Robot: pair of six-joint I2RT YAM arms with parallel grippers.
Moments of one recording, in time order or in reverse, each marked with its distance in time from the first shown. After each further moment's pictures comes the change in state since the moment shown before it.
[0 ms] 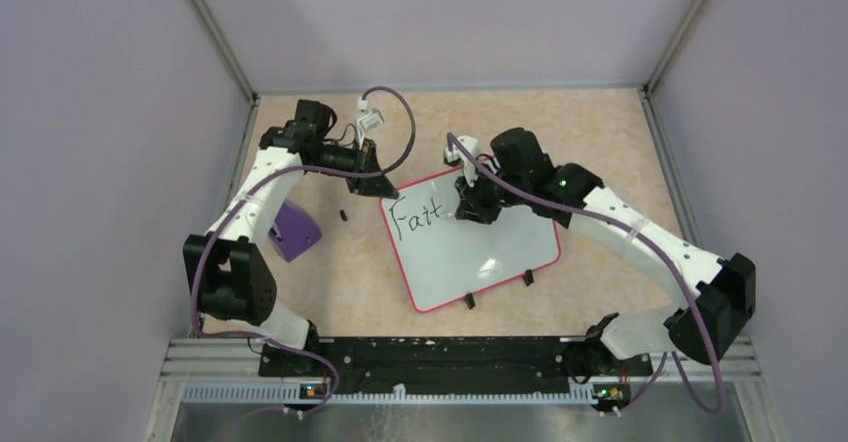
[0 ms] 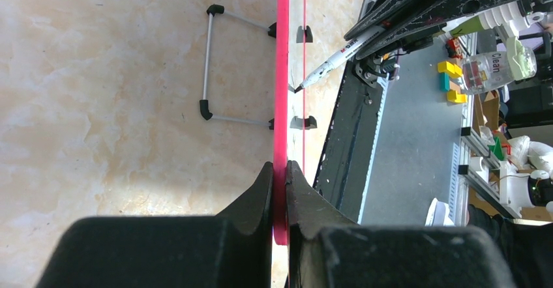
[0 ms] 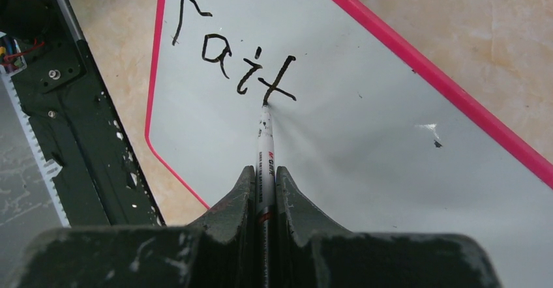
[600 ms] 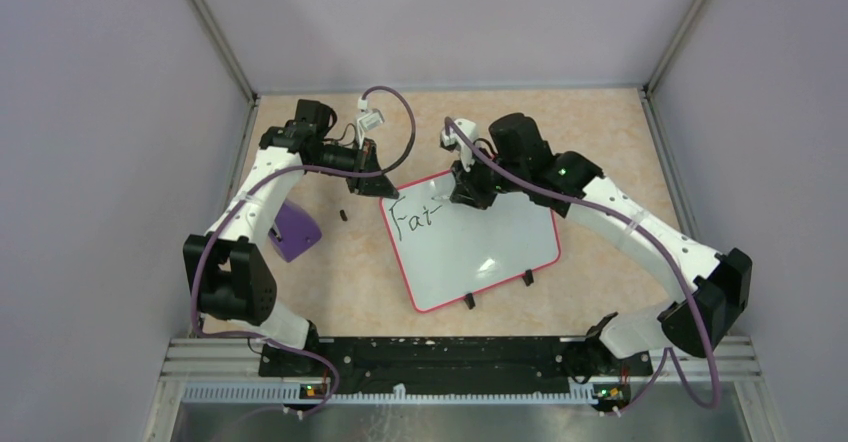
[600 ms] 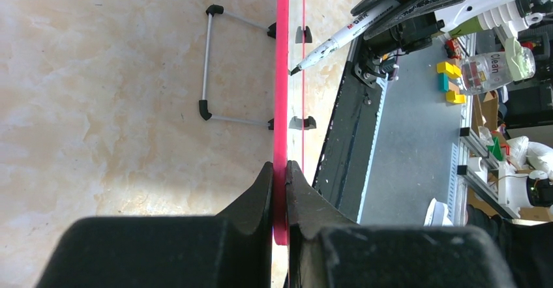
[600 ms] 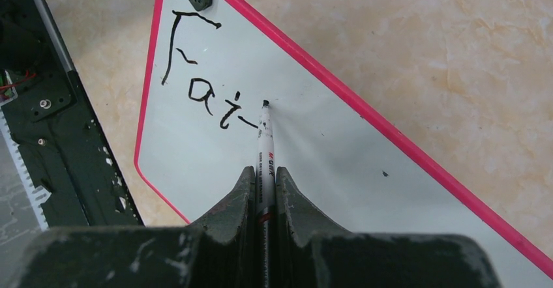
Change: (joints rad) left arm 0.000 0.000 0.002 -0.001 0.001 -0.005; right arm -0.006 0.042 0.106 -0.006 0.031 -0.009
